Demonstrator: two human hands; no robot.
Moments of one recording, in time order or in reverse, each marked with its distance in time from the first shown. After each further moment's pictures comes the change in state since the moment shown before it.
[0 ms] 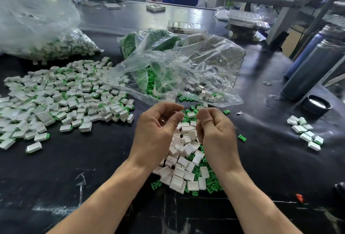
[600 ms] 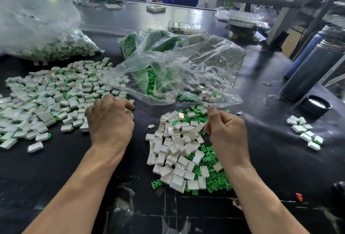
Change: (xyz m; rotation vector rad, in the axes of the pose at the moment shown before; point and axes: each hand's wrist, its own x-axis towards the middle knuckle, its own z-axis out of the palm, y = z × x) left_hand 0.034 -0.016 -0.066 1.165 0.280 -0.089; right_hand 0.009 0.001 -0.019 -0.227 0.102 -0.031
